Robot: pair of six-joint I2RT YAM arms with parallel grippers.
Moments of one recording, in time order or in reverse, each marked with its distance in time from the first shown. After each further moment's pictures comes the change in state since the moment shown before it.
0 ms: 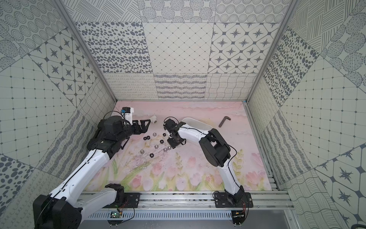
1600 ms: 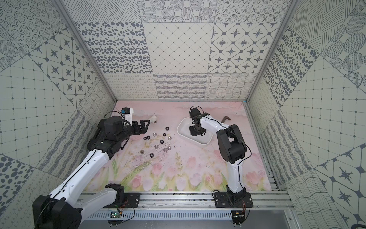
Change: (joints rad) left arm 0.000 -0.005 0.001 -0.026 -0.019 0.000; right arm -0.344 -0.121 -0.126 0.007 0.043 0.038
